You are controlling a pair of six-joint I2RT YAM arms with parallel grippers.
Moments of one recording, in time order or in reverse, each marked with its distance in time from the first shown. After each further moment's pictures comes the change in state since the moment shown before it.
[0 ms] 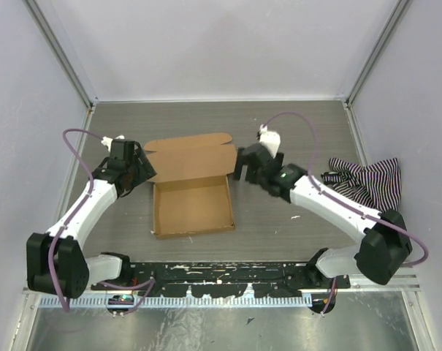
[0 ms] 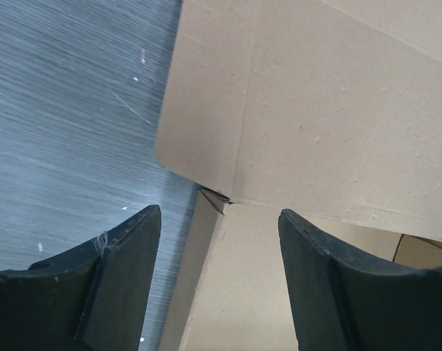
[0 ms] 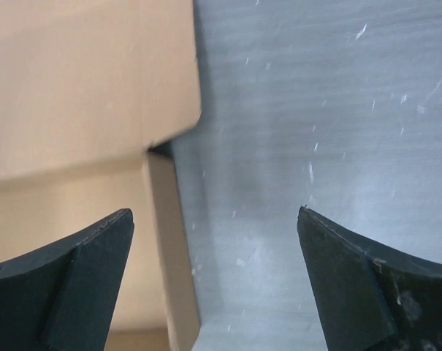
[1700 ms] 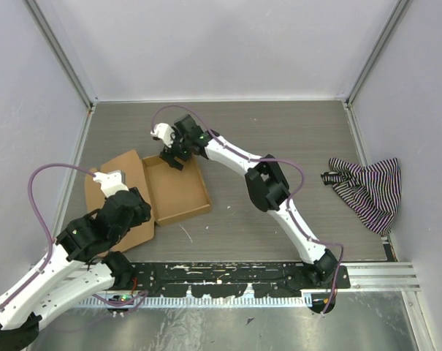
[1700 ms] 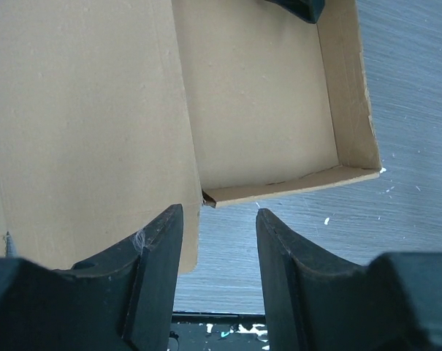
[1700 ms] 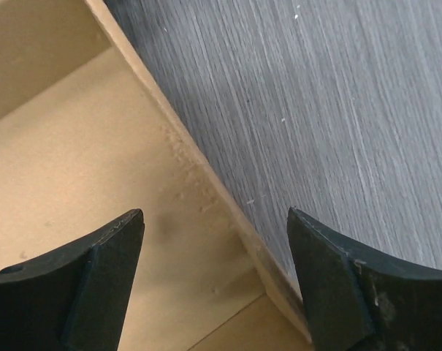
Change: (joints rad) left arm -0.619 -0.649 -0.100 -0.474 -0.425 -0.204; right arm -0.027 1.197 1.239 0.078 -0.785 -1.157
